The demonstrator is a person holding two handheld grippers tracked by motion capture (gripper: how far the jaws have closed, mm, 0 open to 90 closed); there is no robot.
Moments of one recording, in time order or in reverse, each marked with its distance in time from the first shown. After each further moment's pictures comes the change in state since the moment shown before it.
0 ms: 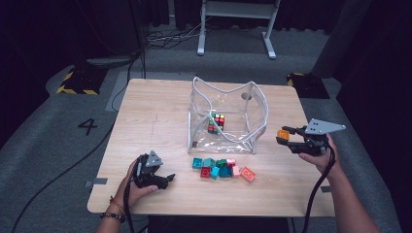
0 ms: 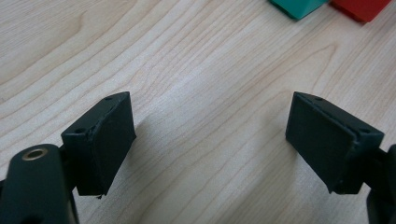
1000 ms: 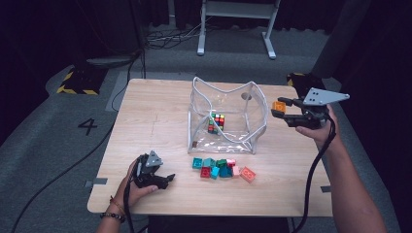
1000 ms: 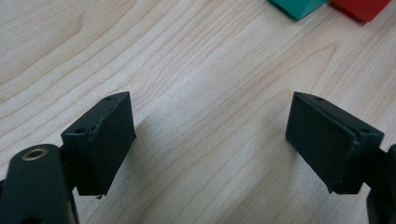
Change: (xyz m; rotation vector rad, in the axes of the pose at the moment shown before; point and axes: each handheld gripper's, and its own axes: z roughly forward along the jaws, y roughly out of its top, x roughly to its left) left arm 0.000 0.000 0.000 -0.001 0.000 0.000; right arm -0.007 0.098 0.001 -0.071 -0.017 -0.098
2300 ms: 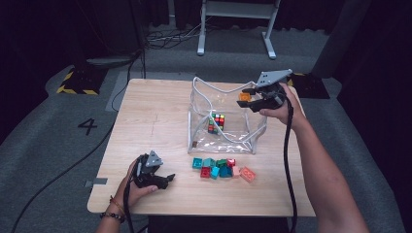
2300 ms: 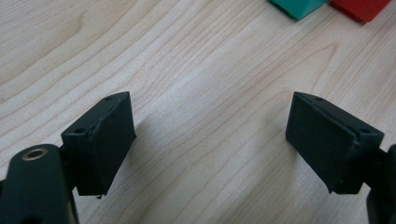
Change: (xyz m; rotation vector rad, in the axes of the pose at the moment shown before) left arm 0.000 0.000 0.000 0.001 0.000 0.000; right arm -0.006 0.042 0.110 0.187 0.136 -0.074
